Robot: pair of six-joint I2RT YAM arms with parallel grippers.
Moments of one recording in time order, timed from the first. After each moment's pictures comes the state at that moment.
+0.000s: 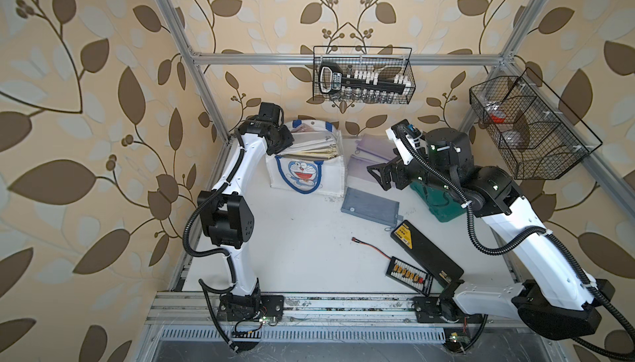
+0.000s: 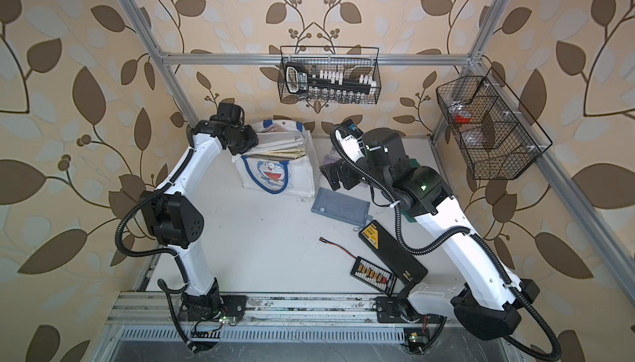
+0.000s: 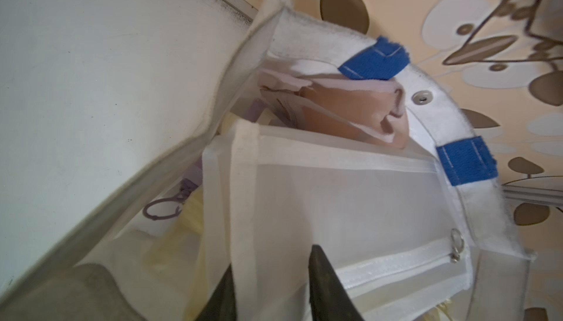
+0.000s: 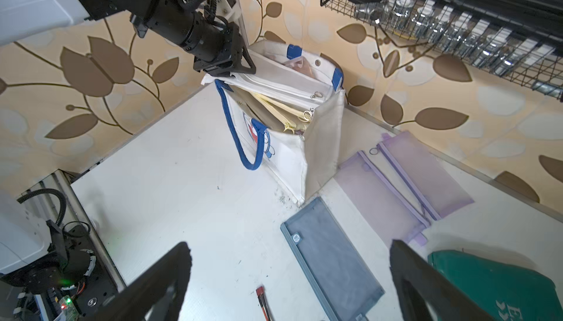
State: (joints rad) left arm -0.12 1.92 1.96 -0.92 0.08 -0.66; right arm 0.63 1.26 1.67 -0.90 0.02 0.06
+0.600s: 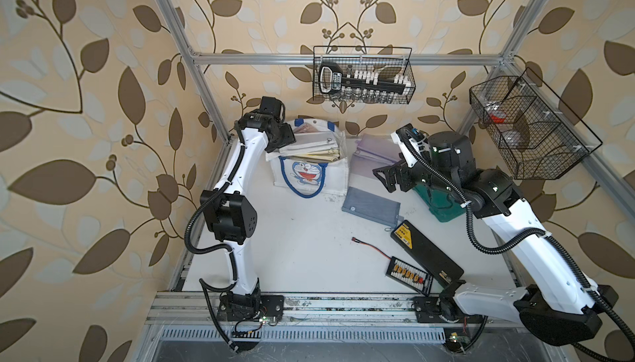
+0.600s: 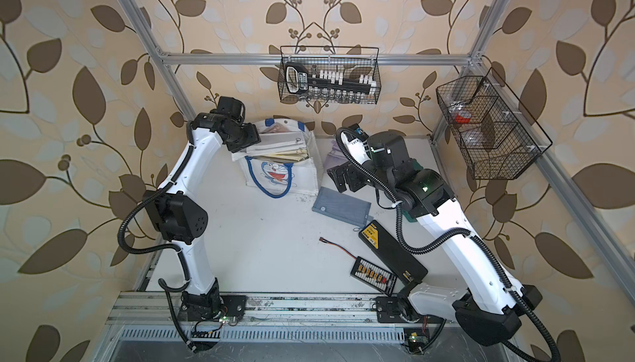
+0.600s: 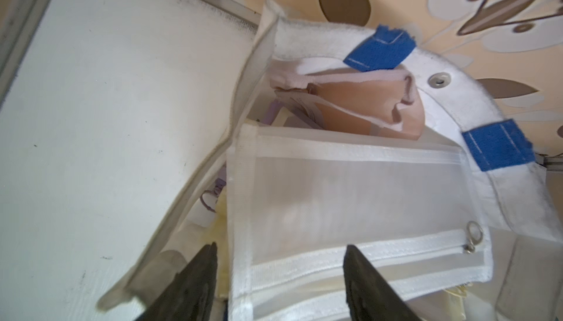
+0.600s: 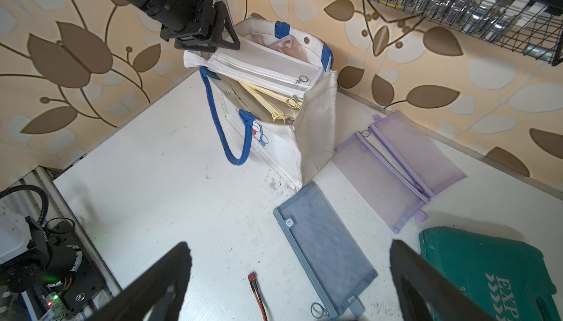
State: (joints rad) left arm -0.13 1.94 2.12 -1.10 0.02 -0.52; right arm 0.58 1.23 1.60 -0.90 -0.01 0.05
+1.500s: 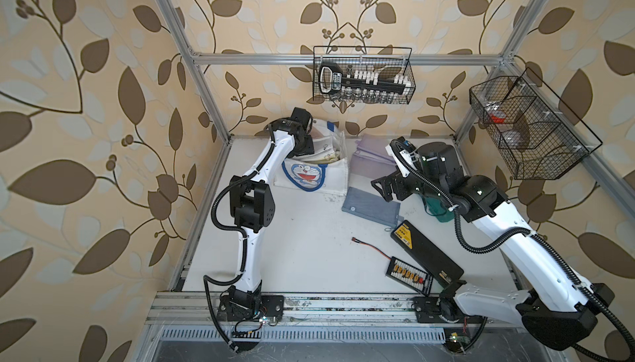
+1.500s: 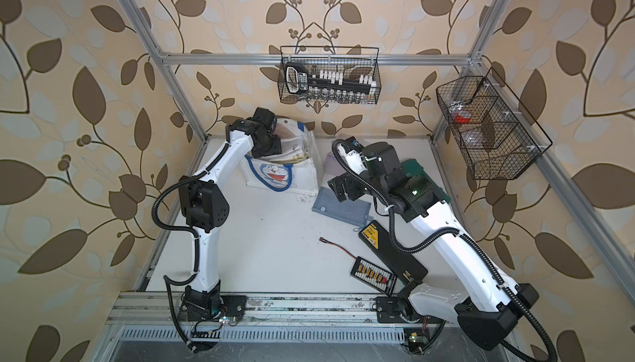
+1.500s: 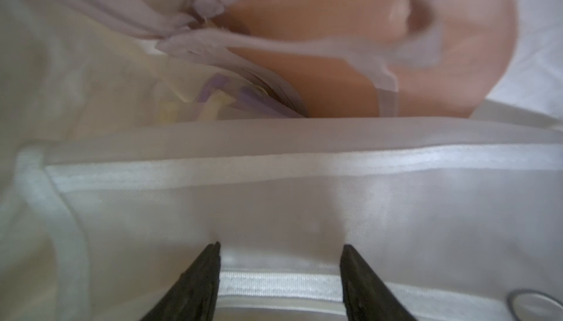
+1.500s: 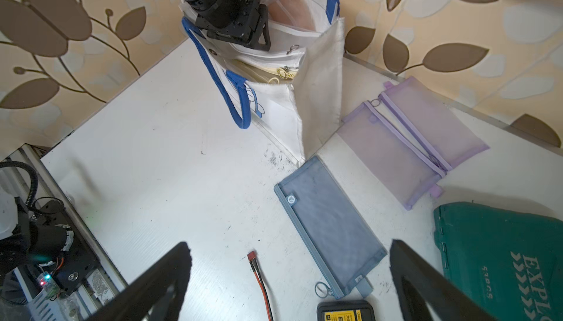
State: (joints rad) left arm -0.27 2.18 2.18 -1.07 -0.09 -0.45; right arm 0.56 1.20 1.41 -0.85 -0.03 0.06
